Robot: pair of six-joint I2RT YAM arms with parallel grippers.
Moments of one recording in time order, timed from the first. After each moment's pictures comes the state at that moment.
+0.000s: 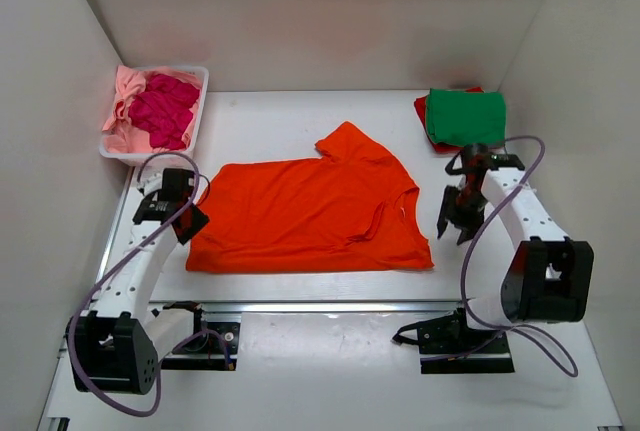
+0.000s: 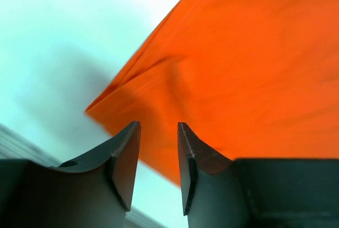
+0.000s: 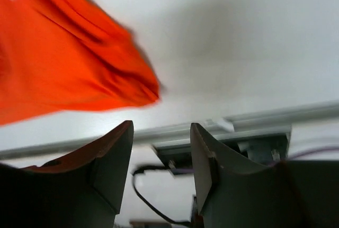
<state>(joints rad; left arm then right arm) -0.05 1.06 0.73 -0.81 -0.31 -0.79 -0.01 1.39 1.01 -1.15 -0.03 0.32</state>
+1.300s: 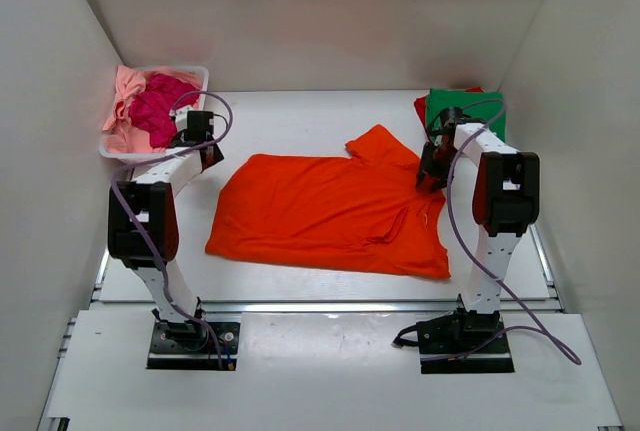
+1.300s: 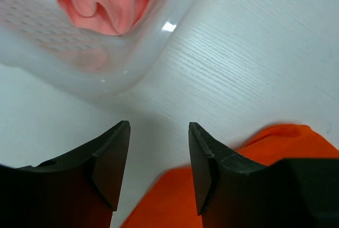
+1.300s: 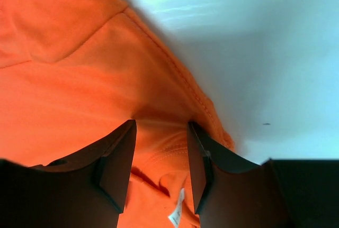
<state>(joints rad) -0.05 1.78 1.21 -0.28 -0.41 -0.46 0.00 2.08 1.55 -0.81 -0.13 0.29</state>
